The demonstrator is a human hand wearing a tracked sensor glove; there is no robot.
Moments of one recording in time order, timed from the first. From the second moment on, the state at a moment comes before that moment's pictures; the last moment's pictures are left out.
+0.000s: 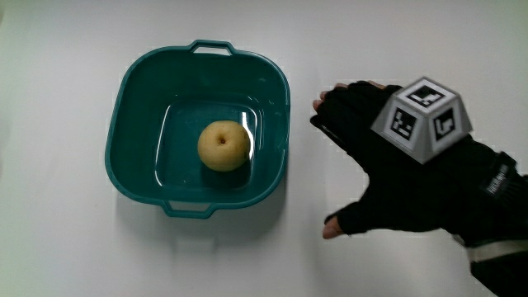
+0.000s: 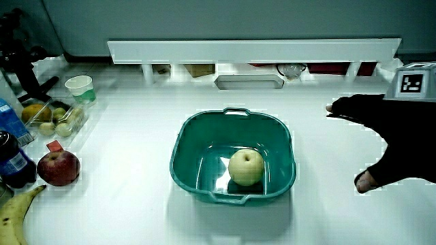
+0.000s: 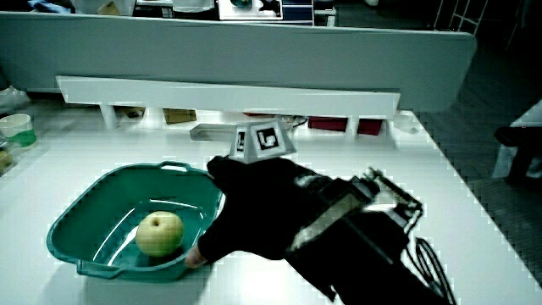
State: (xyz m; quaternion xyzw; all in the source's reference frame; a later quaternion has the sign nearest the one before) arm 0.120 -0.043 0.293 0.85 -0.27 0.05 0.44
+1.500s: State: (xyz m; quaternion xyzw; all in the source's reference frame) arm -0.001 -0.091 0.409 0.85 -0.26 -0.01 0.46
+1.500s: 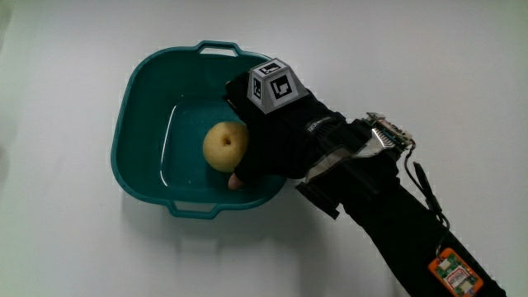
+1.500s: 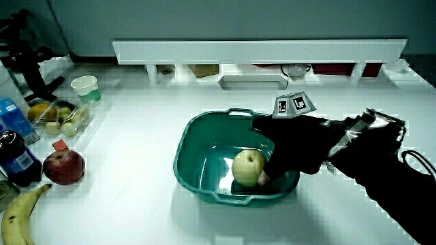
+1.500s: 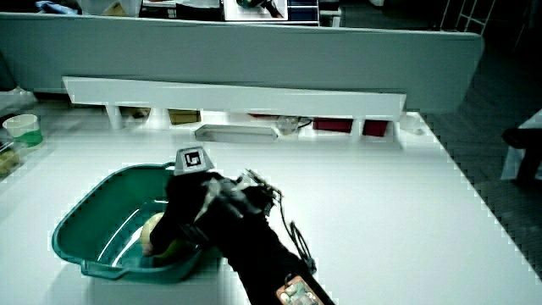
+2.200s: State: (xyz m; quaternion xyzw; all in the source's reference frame) arm -0.014 -0.084 0.436 0.84 -0.26 -0.02 0.48
